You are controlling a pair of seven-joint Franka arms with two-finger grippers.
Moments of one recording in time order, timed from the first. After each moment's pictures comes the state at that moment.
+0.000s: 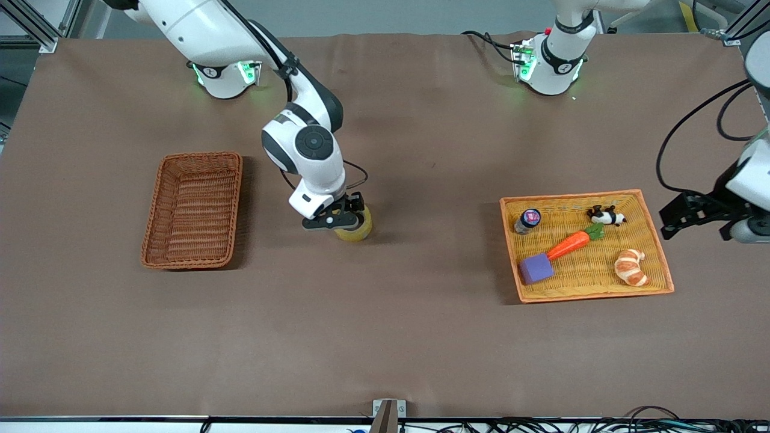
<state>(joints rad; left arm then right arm) -0.20 0.16 0.17 -1.50 0.01 1.88 0.03 0.40 0.54 0.29 -1.85 -0.30 2.36 0.75</state>
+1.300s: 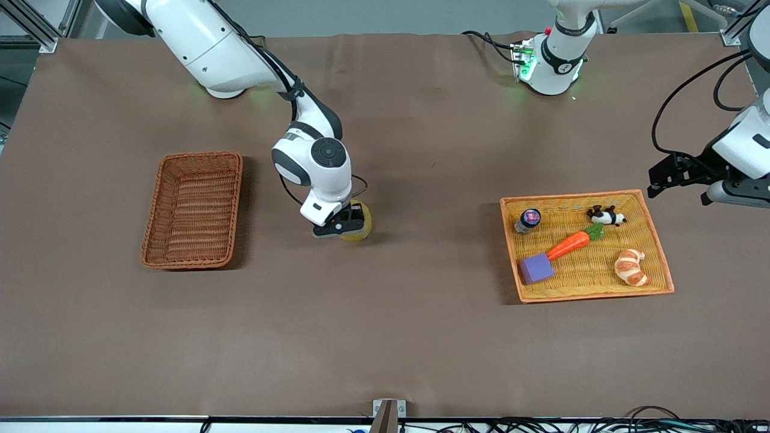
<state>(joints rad) 0.03 0.01 -0.07 -1.70 -0.02 1.83 0.13 0.41 0.64 0.28 -1.84 -0.50 2.45 0.83</state>
